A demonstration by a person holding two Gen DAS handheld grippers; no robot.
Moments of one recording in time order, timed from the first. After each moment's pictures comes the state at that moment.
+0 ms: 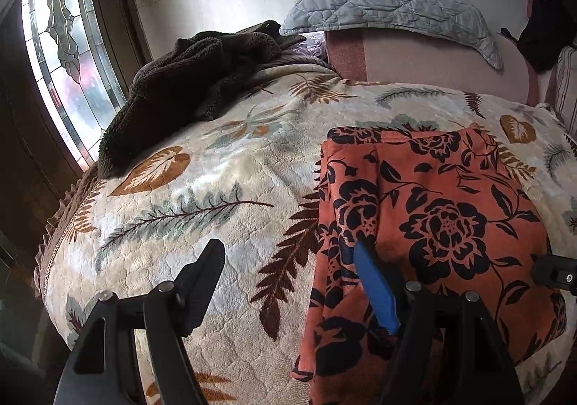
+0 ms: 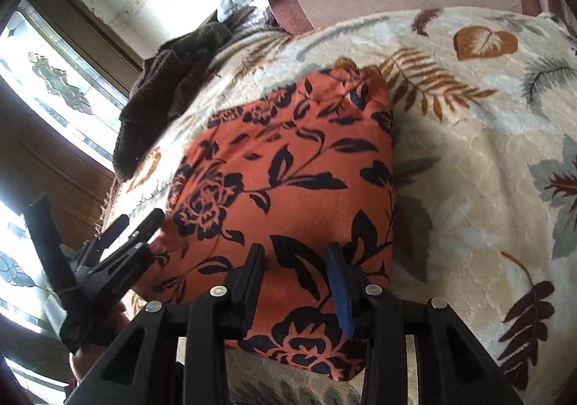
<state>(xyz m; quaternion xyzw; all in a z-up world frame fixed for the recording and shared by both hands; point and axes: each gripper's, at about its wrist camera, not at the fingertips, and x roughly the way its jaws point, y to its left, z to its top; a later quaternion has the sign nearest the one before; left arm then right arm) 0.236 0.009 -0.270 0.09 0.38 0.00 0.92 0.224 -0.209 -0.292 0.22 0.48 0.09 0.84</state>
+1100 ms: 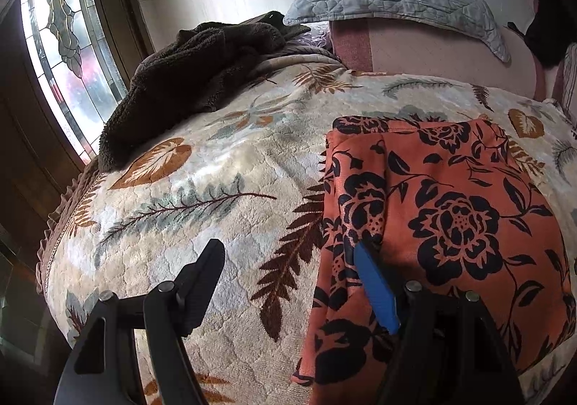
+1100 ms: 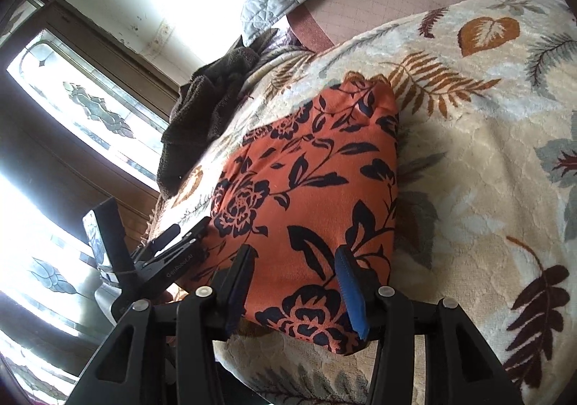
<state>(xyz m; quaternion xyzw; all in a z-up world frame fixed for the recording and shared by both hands) 0.242 0.011 -0.275 0.09 0.39 0.02 0.92 0.192 -0.243 -0.279 0.29 0.41 0.16 0.85</state>
